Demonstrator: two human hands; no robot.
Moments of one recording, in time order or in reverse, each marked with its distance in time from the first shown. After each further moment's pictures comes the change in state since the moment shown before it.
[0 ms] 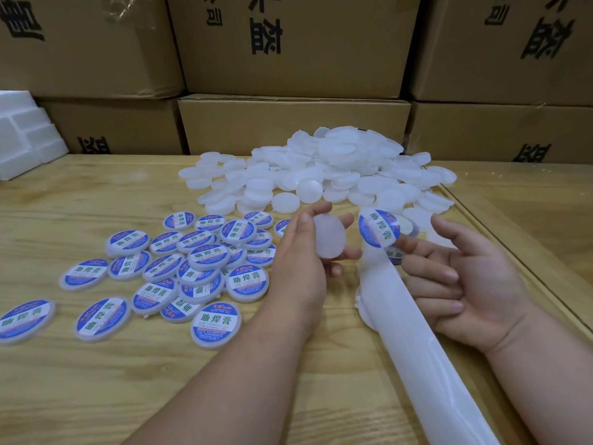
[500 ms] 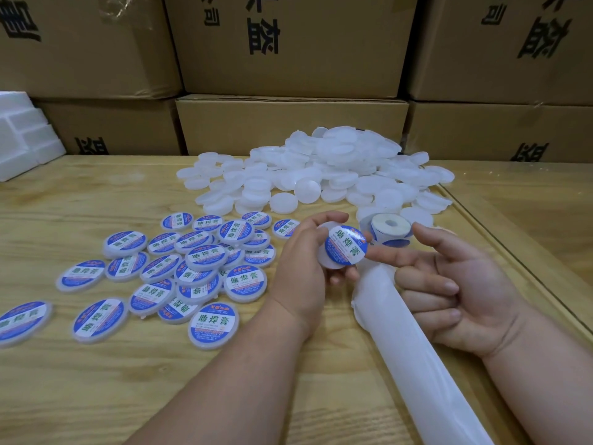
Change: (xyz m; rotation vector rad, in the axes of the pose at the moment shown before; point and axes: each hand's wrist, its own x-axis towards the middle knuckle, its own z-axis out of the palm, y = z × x) left_hand 0.003 -0.005 -0.001 -0.013 -0.134 -0.044; right_hand -0.002 0.000 0.004 0.020 -0.131 0.184
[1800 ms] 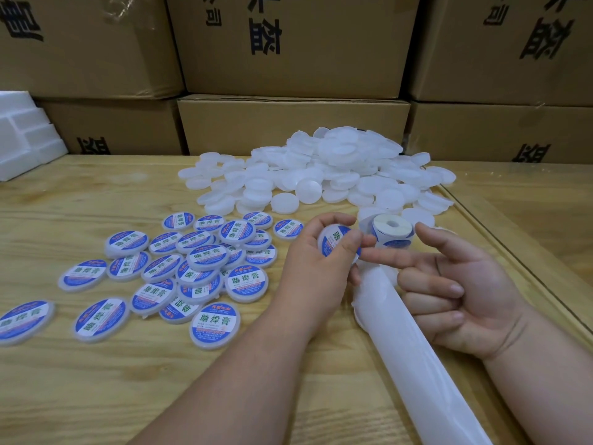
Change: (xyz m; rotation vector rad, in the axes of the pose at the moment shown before) left_hand -0.003 -0.004 0.001 0.258 0.007 0.077; right_hand -0.001 0.000 -0.003 0.000 -0.078 0.030
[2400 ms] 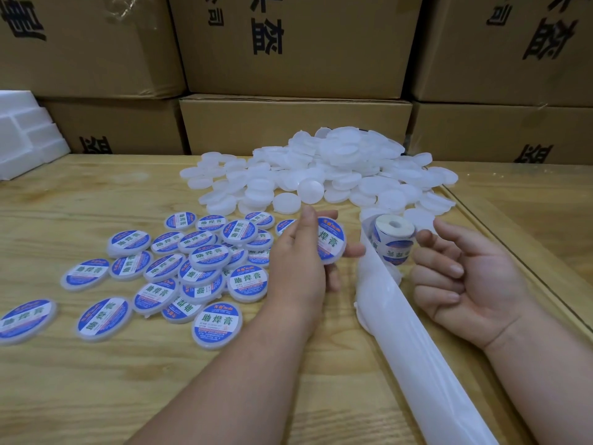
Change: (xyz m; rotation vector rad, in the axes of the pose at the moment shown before) left_hand 0.003 0.005 -0.007 -0.112 0.177 -0.080; right_hand 0.006 -0.002 -0.004 -0.012 0.354 -0.386
